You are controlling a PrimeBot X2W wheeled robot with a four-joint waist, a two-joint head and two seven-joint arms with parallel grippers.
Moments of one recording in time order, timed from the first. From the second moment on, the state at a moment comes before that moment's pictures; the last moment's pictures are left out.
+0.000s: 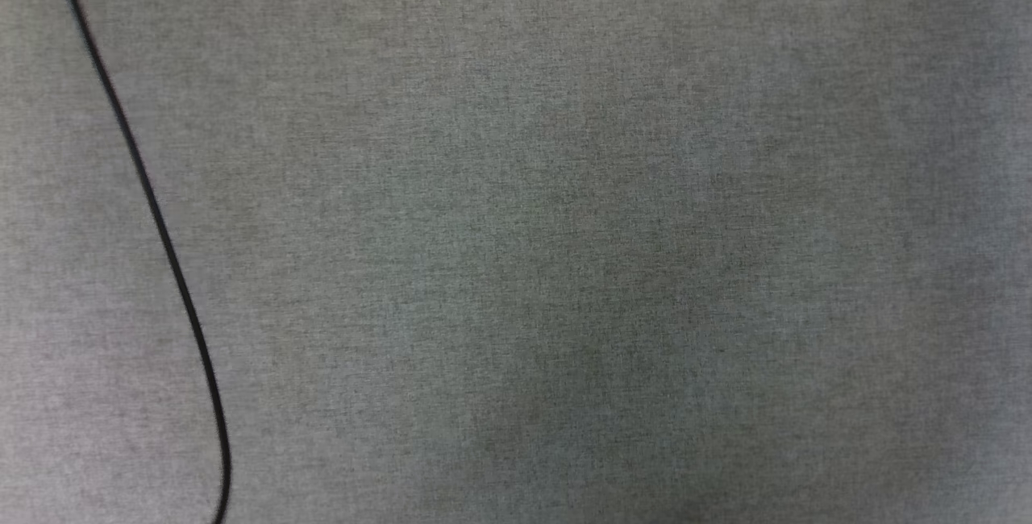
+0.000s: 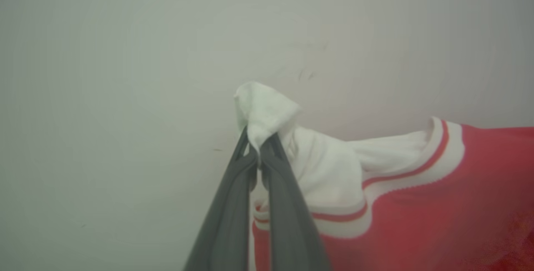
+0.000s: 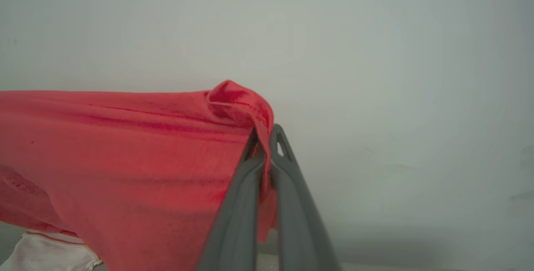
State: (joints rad) left arm -1.60 0.47 -0.23 0.91 -0.44 -0.13 -0.24; right arm -1.50 -0.12 -0.12 0.71 0.09 0.13 0.09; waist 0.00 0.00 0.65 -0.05
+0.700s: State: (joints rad) left arm -0.85 0.47 -0.40 0.75 -0.76 -0.13 -0.26; right arm -0.99 -0.13 0.12 0.95 0.32 0.13 -0.05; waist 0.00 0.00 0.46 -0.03
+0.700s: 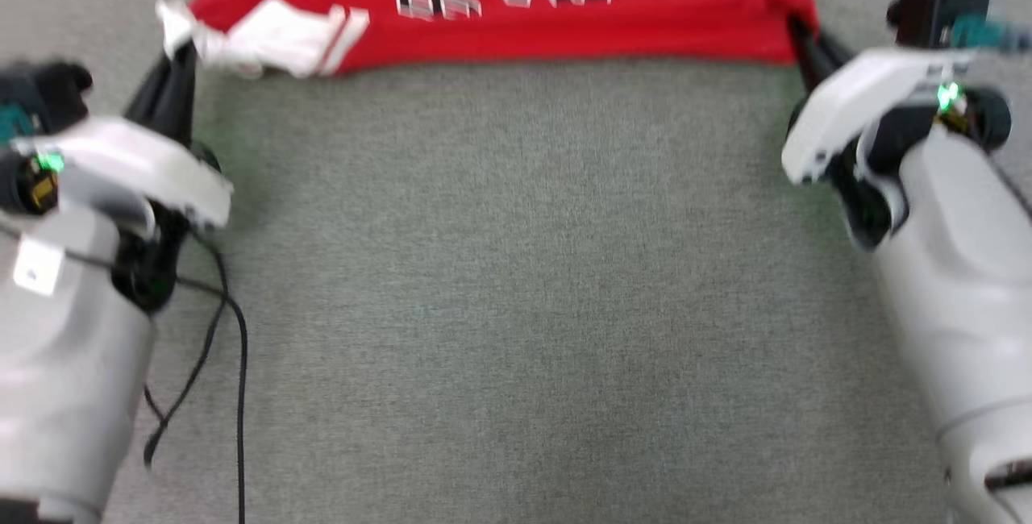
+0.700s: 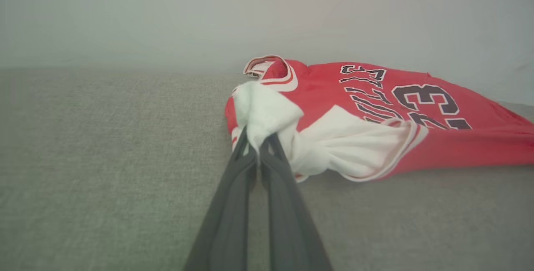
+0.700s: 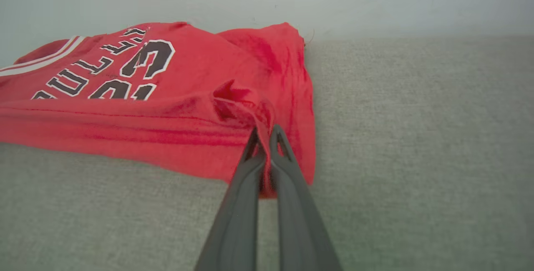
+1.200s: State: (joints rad) left arm -0.34 0.43 -0.31 0.54 -0.72 -0.10 -0.26; right arm -0.52 -0.24 0.23 0.71 0.47 0.13 -0.05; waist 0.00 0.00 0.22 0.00
